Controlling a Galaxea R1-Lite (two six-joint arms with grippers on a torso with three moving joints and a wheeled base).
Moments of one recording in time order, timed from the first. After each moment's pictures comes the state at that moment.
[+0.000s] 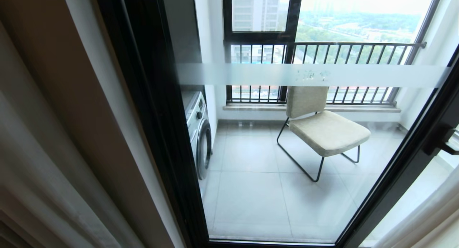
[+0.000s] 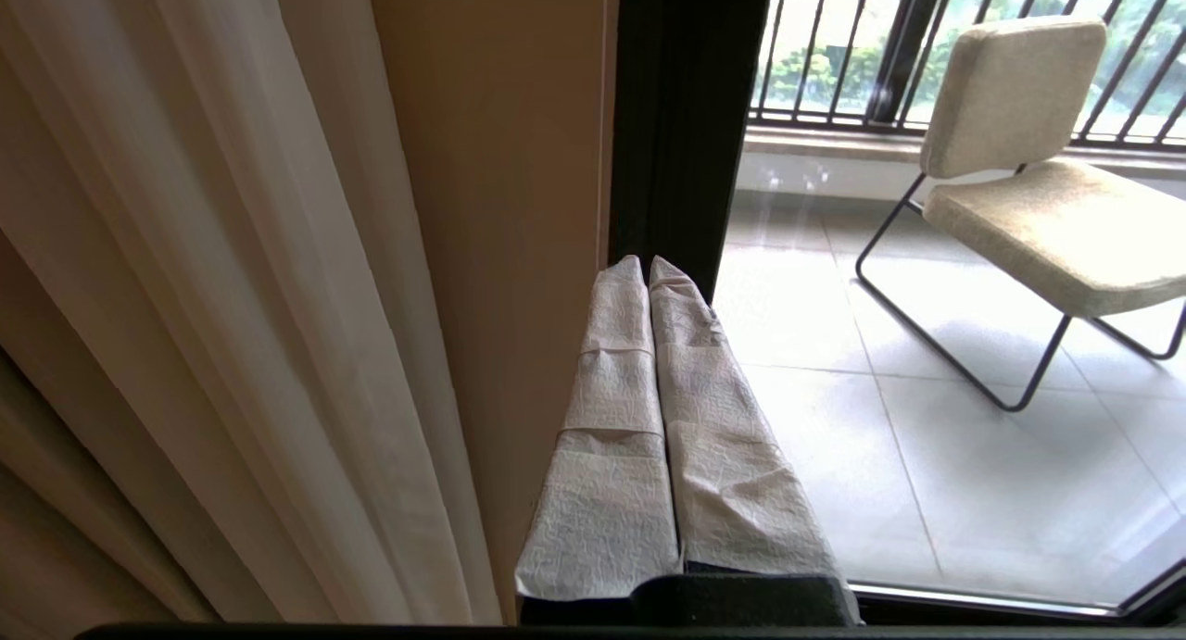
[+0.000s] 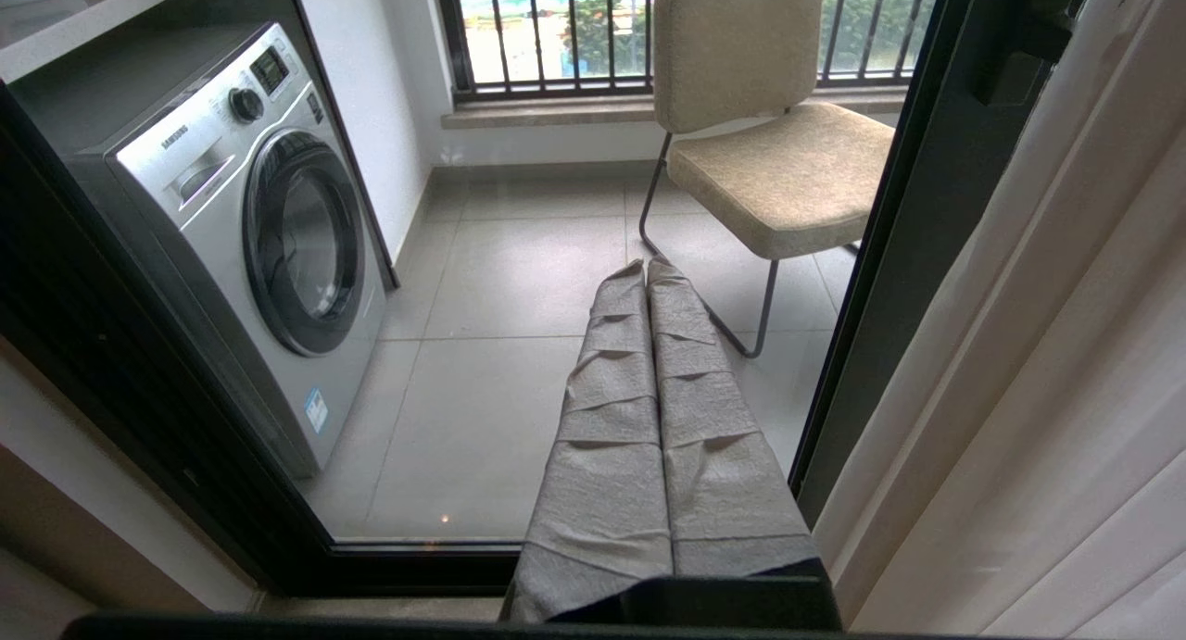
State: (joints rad) left arm 0.01 0.00 0.00 -0.02 0.03 -0.04; right arm 0.00 0.00 0.00 0.00 -0.04 0.05
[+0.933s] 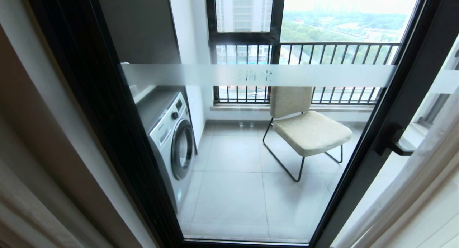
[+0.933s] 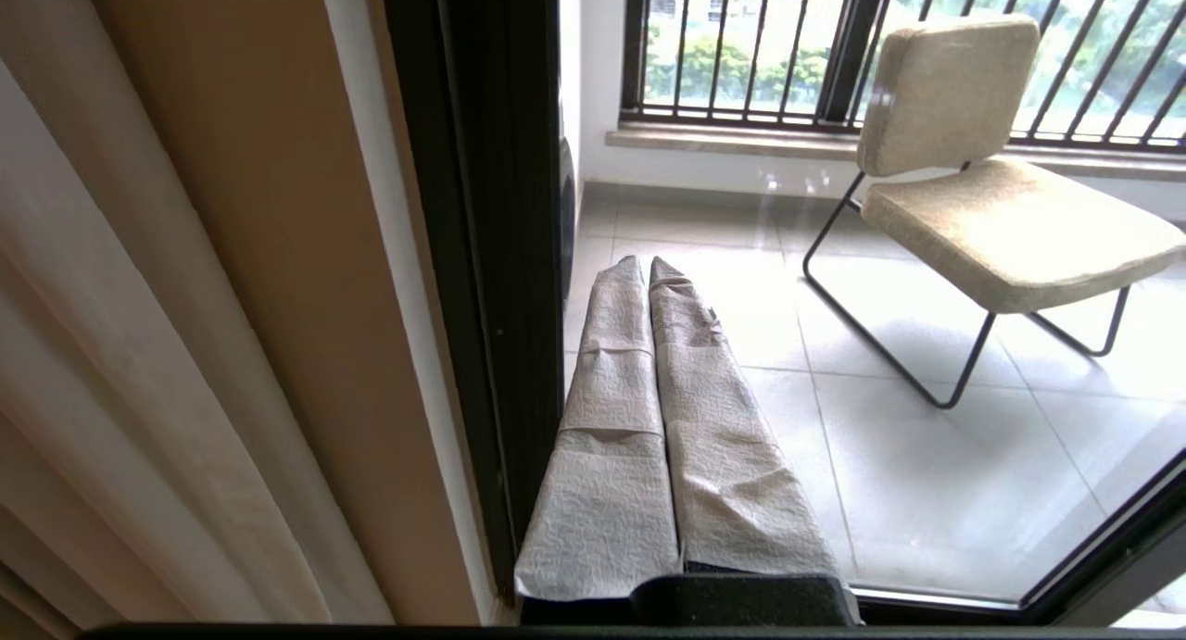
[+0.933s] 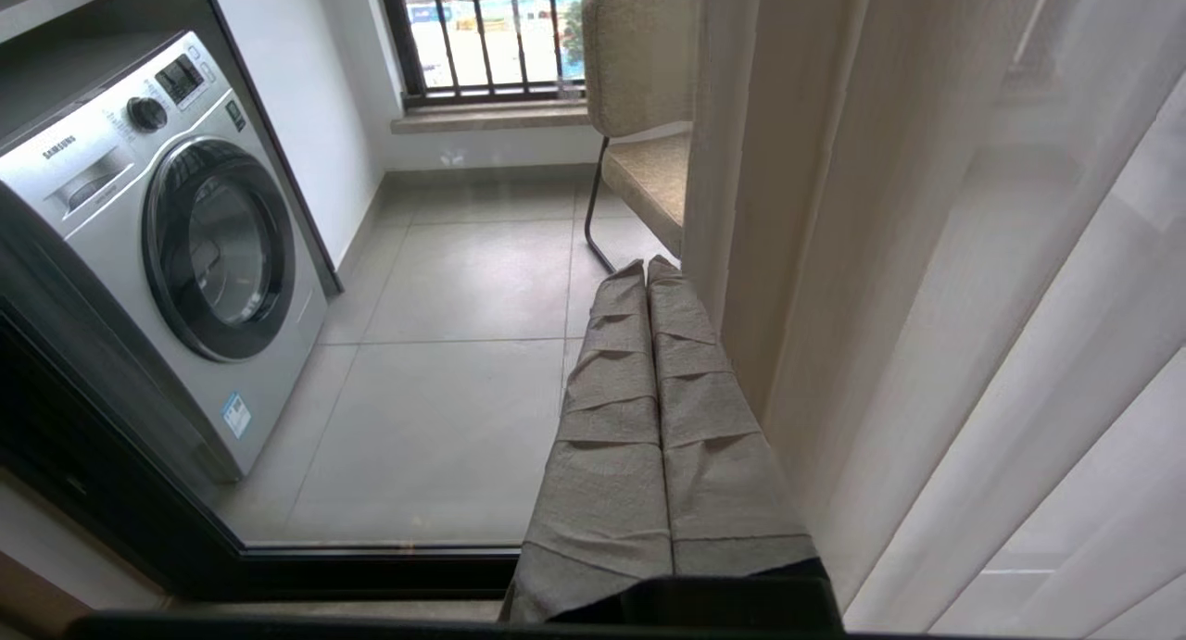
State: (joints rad) left arm 0.01 0.00 0.00 -0.03 0.03 -0.04; right arm 0.00 0.00 0.00 0.00 -0.04 0.05
